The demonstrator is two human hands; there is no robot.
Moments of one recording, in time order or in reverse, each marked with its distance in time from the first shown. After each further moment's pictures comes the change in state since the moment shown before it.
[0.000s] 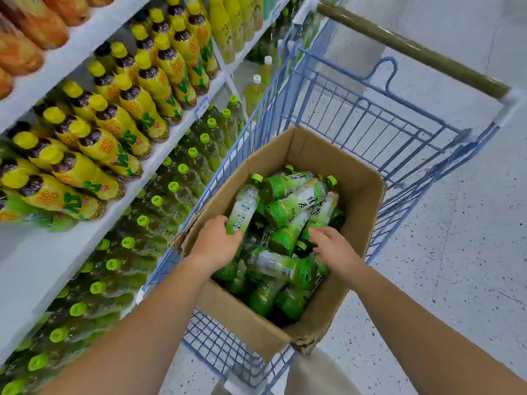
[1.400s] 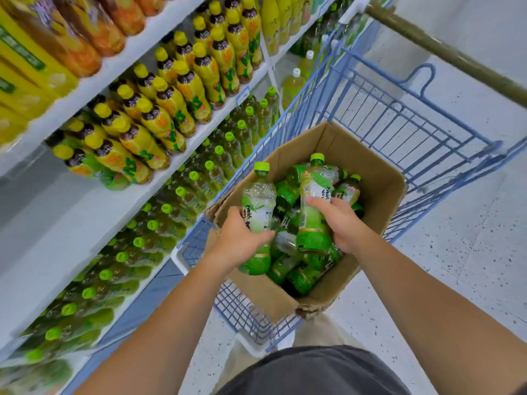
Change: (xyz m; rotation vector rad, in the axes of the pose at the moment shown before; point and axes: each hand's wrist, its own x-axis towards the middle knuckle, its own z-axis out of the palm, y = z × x) left_hand -0.096 0.013 -0.011 -0.449 0.054 -0.108; right_hand -0.026 -0.057 0.014 0.367 -0.224 -0.117
